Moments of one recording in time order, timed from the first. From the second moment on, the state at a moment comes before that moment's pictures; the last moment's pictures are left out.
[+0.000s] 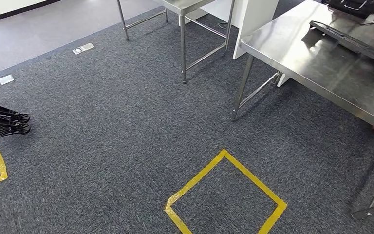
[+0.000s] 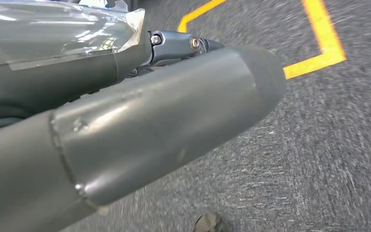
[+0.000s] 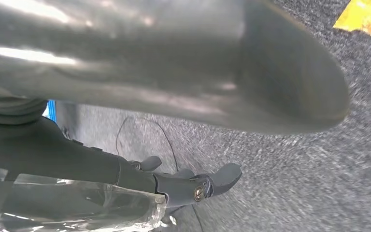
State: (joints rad) left arm -0.04 -0.14 0.67 -0.20 -0.11 0.62 -0.03; right arm -0.04 0.07 -0.38 -0.20 0.83 -0.46 0.24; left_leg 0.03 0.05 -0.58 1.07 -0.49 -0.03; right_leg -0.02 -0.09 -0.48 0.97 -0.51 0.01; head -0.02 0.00
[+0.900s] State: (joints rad) left arm -0.05 -0.16 0.73 -0.20 -0.10 0.65 -0.03; right arm -0.04 0.07 -0.34 -0.19 0.87 -0.45 0.28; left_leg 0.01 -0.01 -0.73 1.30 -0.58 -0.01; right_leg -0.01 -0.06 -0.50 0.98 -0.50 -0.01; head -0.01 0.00
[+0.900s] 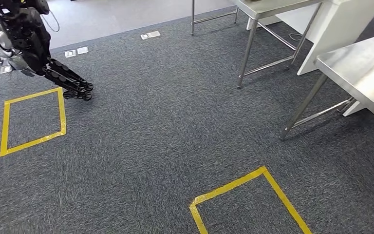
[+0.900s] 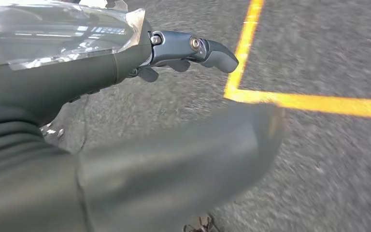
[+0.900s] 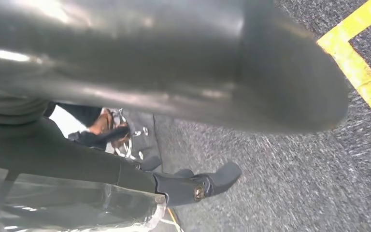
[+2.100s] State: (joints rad) left arm -0.06 -0.15 0.73 -0.20 -0.13 0.67 -0.04; right arm -0.04 0.07 -0.34 -0.19 0.89 -0.45 0.31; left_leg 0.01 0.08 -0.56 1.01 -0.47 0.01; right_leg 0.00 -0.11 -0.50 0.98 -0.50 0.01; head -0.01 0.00
